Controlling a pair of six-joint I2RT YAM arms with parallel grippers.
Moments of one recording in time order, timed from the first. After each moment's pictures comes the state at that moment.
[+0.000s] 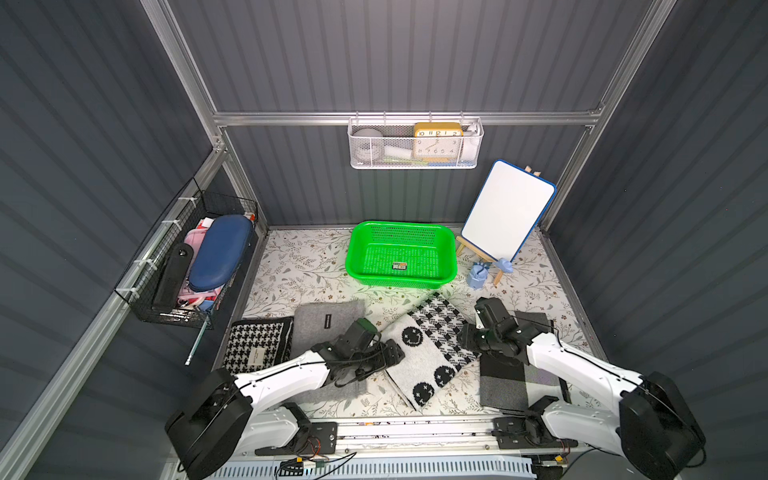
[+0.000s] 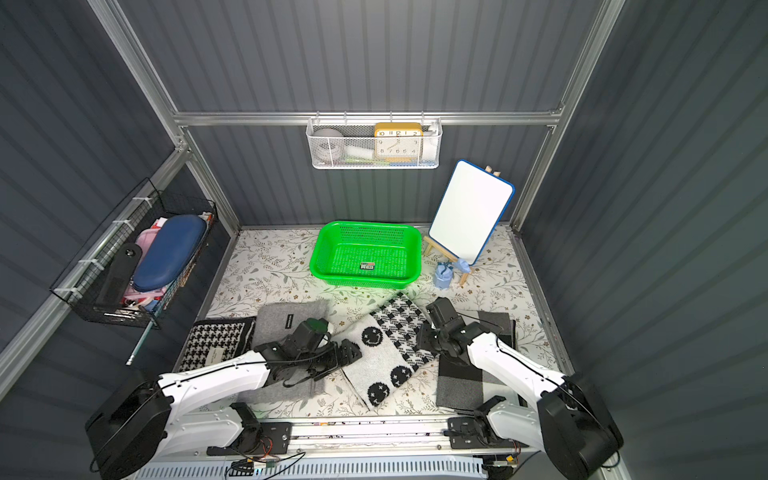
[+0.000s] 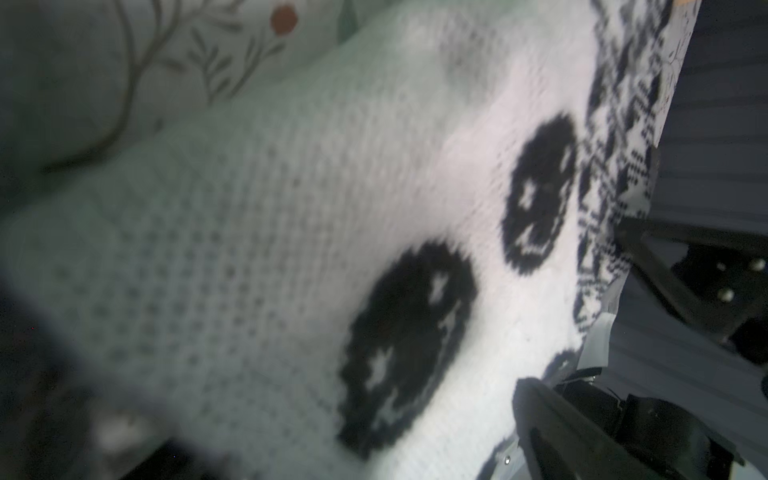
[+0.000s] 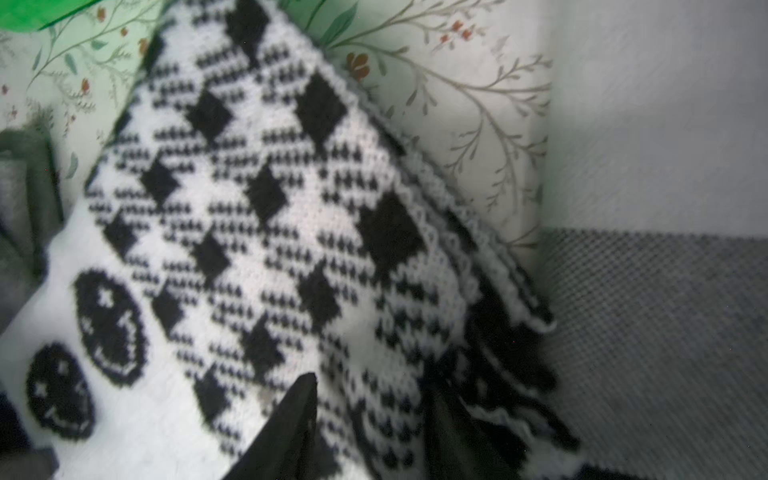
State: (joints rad) left arm -0.80 1.26 0.51 -0.16 0.28 -1.01; right arm 0.52 1.14 0.56 -0.45 -0.07 0.69
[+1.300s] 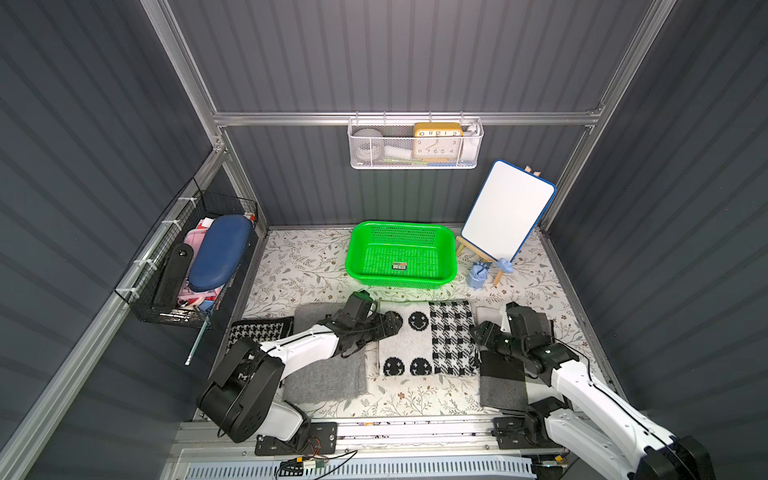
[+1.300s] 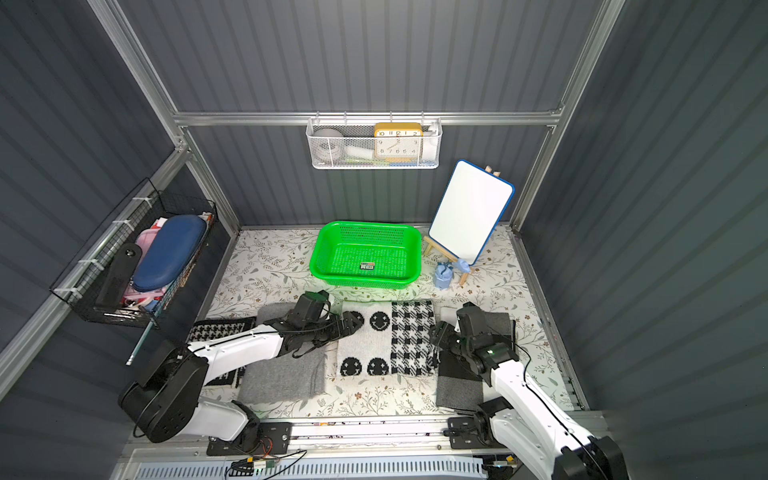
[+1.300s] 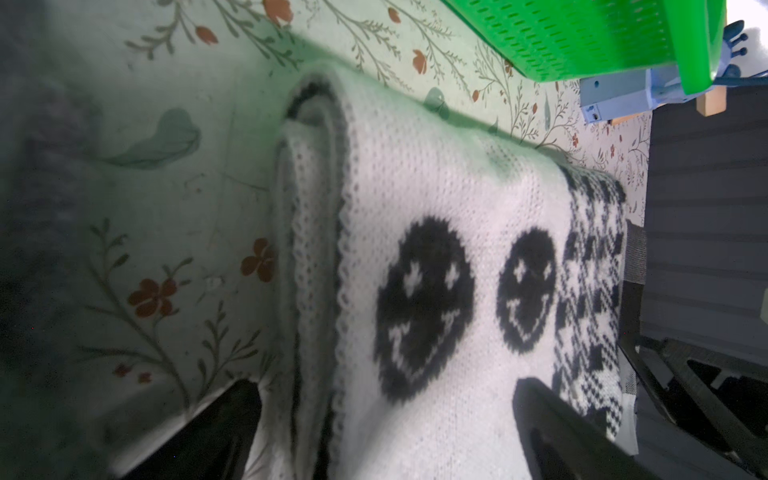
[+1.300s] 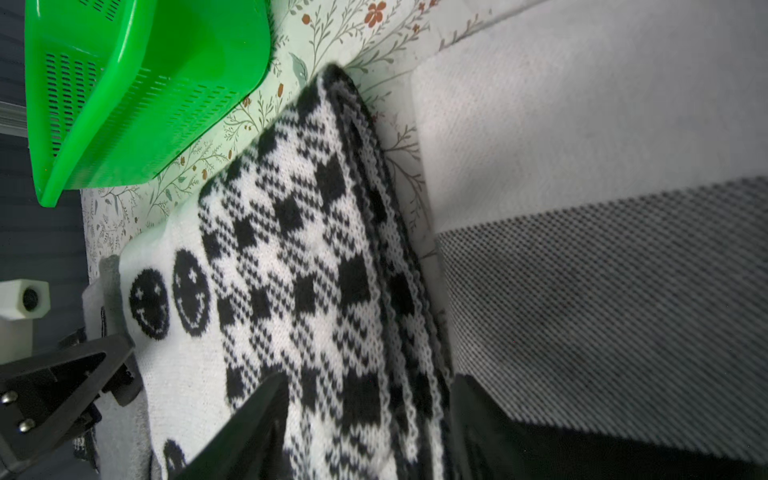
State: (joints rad) left arm -0.62 1.46 0.65 -0.05 0.29 -0.77; right arm 0.26 0.92 0.41 -0.35 -0.20 0.78
